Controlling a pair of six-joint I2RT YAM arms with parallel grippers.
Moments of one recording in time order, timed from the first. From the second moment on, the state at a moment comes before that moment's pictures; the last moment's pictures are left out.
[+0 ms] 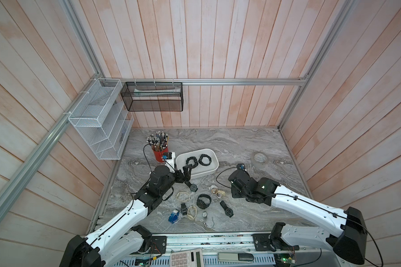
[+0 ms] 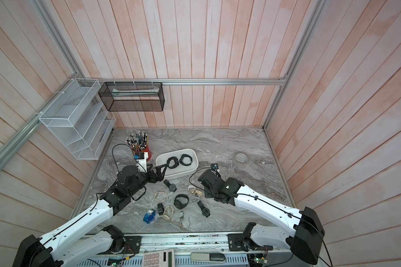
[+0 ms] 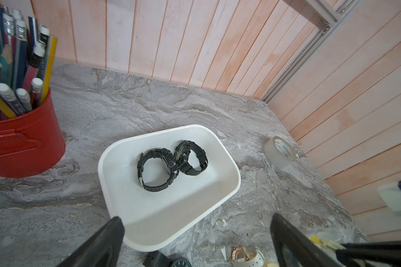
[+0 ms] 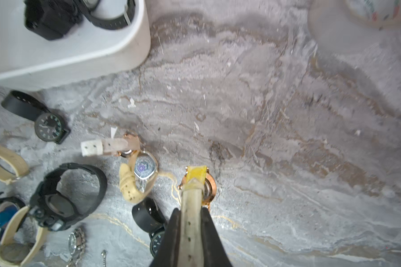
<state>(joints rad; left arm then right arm) -0.54 0.95 0.54 0.08 -0.03 -0.44 0.89 1.19 0.95 -0.83 0.37 0.71</state>
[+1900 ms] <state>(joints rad) -0.54 0.83 0.48 -0.14 -0.11 -0.46 0.73 1.91 1.35 -0.40 0.16 0.30</state>
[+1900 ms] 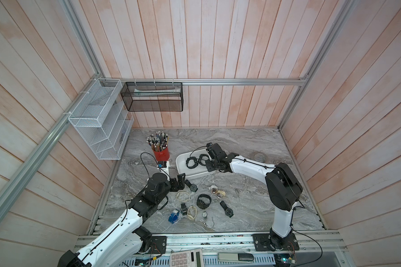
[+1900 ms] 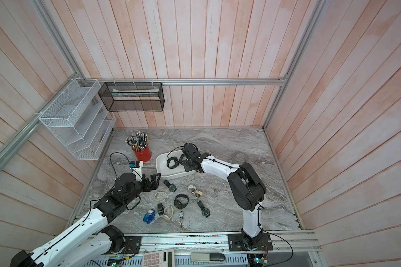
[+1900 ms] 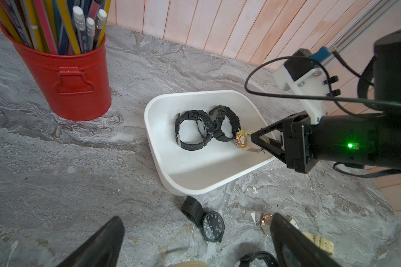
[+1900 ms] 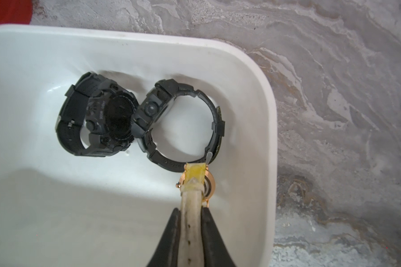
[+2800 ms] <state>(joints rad) -0.54 0.83 0.48 -0.21 -0.06 -0.57 0.67 1.40 0.94 -0.04 0.11 0.35</state>
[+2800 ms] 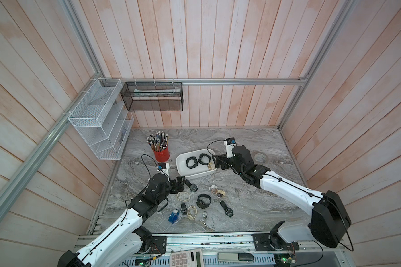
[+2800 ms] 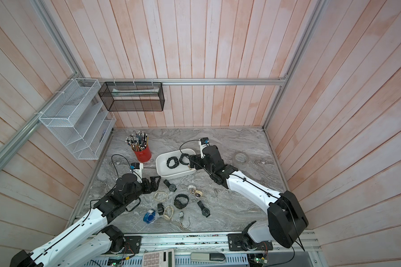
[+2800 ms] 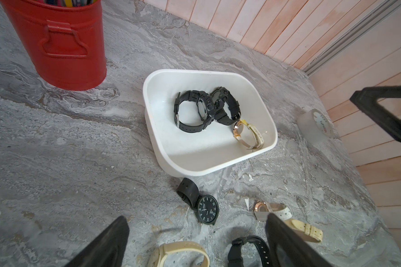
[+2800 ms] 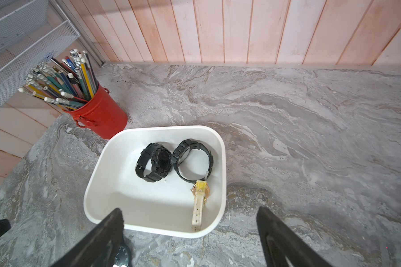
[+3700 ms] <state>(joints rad) -0.80 1.13 0.57 -0.32 -0.11 -0.68 0.66 1.39 0.94 -0.02 0.13 0.37</state>
